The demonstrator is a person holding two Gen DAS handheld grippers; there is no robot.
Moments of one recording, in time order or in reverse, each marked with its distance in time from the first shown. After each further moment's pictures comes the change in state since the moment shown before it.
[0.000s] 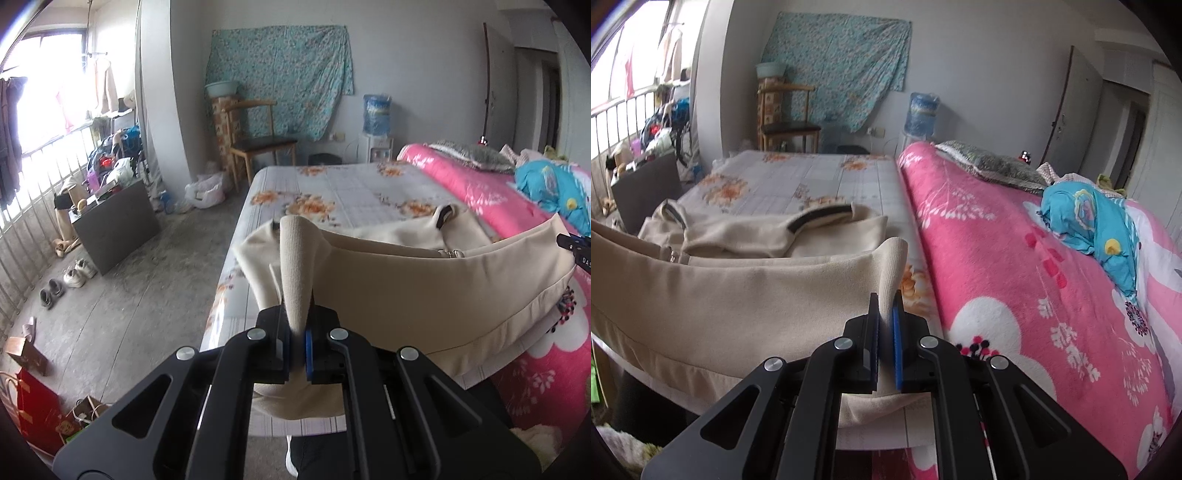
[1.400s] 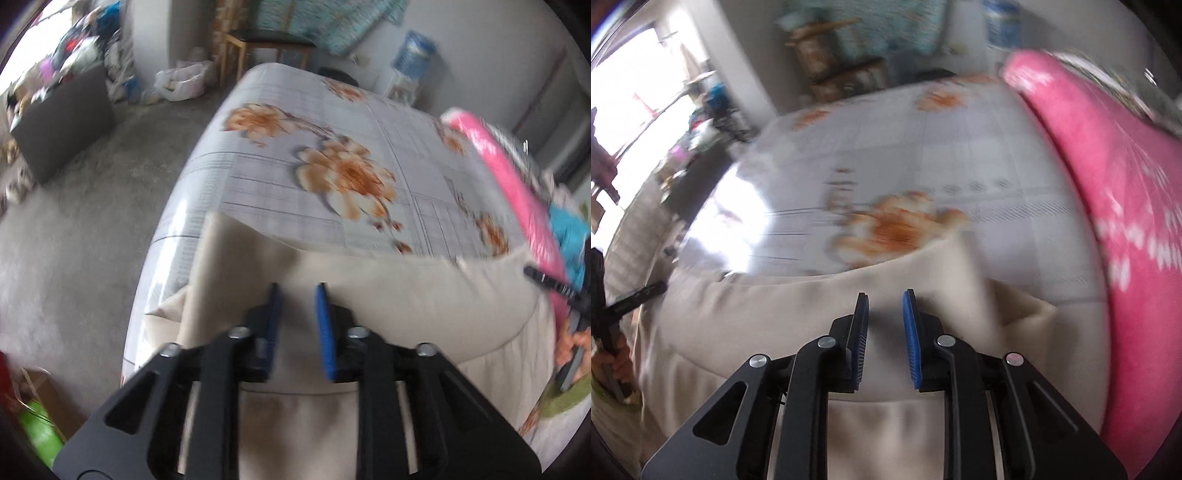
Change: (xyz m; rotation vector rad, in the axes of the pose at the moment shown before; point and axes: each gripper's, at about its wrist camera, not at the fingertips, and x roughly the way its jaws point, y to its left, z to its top) left arm 0.310 0.077 0.075 -0.286 0.395 -0.157; right arm 0.307 0.015 0.108 0.153 0.375 0.401
